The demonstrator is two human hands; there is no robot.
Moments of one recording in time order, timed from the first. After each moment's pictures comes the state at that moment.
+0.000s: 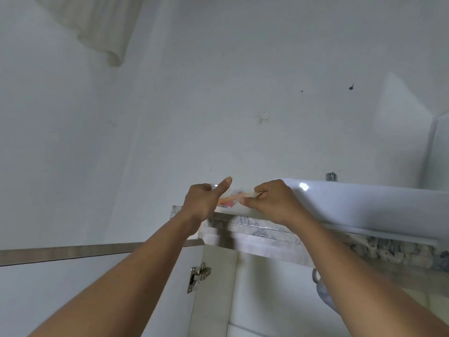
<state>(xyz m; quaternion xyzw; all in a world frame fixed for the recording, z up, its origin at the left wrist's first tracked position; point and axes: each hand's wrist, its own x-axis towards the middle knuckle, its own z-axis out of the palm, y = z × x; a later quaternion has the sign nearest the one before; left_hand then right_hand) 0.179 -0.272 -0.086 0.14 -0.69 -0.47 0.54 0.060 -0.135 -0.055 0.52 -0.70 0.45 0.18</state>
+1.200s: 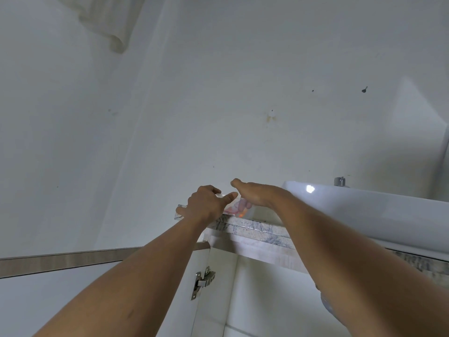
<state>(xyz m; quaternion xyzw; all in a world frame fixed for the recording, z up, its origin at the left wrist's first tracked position) 0.137 -0.345 -0.084 0.32 -0.74 -0.28 0.52 0.061 -0.229 -0.011 0.49 -0.84 0.21 0.04</state>
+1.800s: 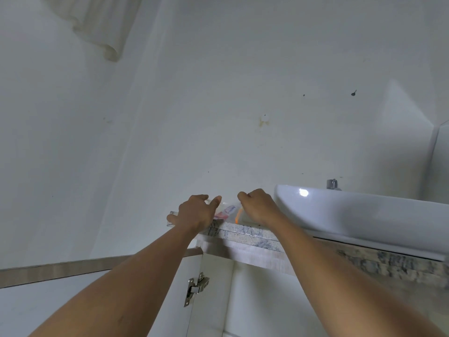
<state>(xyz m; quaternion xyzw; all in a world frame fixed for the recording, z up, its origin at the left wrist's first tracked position) 0.136 -0.345 -0.088 0.34 -0.75 -0.27 0.50 0.036 -0.214 -0.037 0.48 -0.76 0.41 0.16</state>
